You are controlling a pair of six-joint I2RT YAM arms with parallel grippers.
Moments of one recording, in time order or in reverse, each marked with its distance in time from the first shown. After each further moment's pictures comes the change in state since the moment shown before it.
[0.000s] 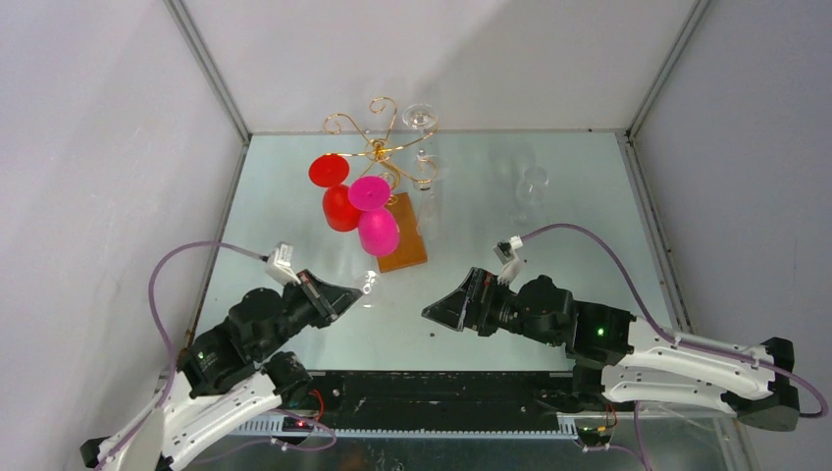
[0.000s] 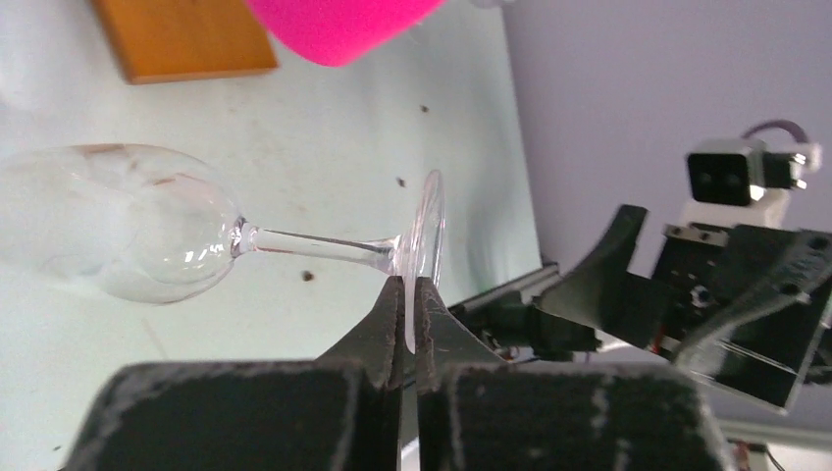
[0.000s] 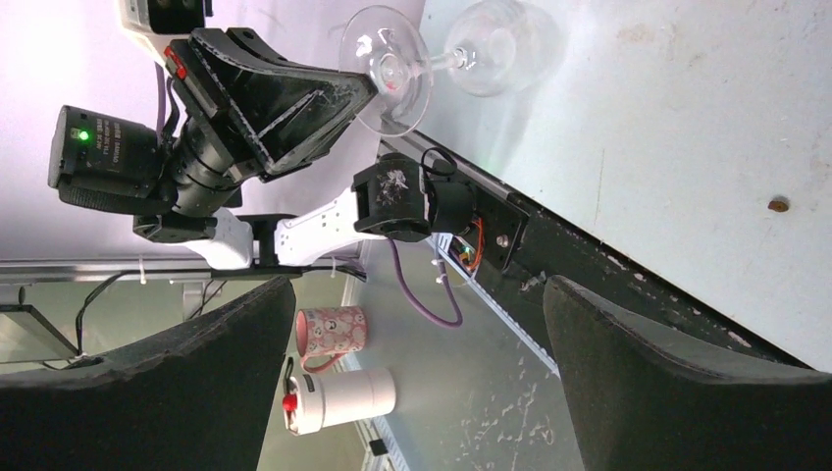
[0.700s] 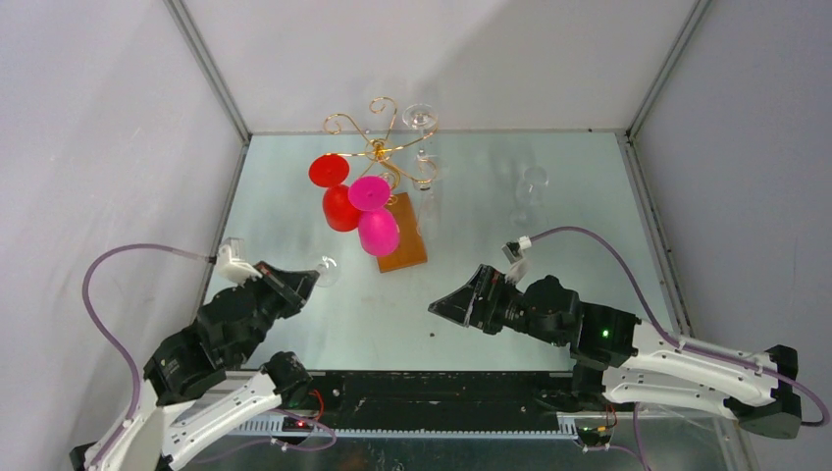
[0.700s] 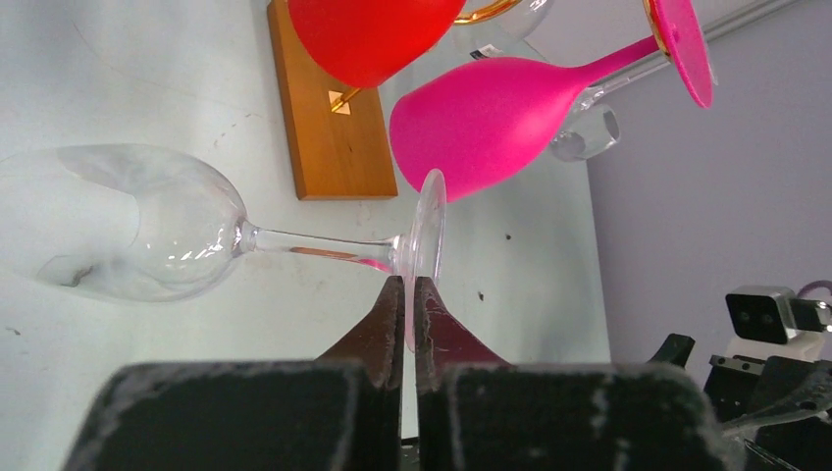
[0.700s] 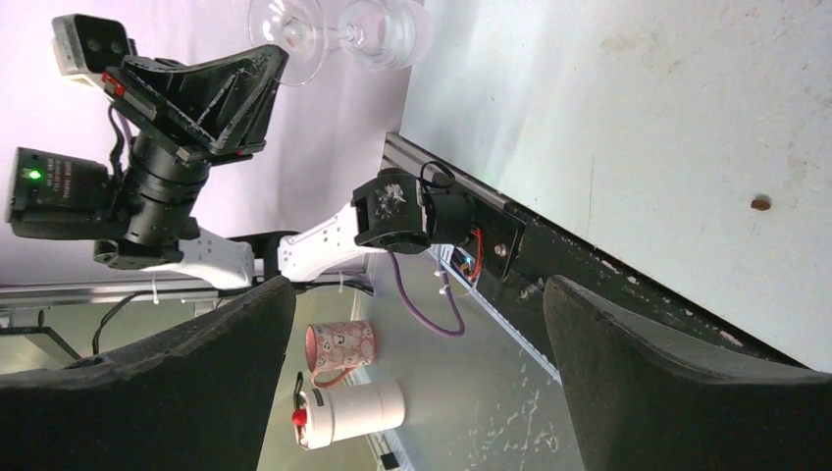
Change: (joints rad) left arm 0.000 -0.007 0.197 -0.253 -0.382 0.045; right arm -0.034 -0.047 -0.039 -0.004 0.000 0.034
